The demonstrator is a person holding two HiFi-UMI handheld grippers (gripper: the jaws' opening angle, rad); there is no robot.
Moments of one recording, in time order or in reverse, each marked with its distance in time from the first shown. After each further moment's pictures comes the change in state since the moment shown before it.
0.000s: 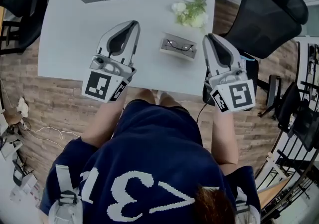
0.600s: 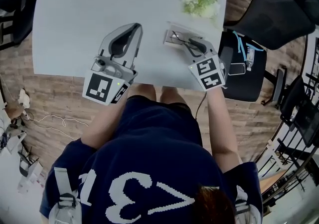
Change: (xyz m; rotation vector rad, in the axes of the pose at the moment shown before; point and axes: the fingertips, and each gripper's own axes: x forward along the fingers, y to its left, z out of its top) left arm 0.003 0.013 -0.074 -0.107 0.151 -0.023; right arm 0.061 0.033 -0.234 -0.073 0.672 0.181
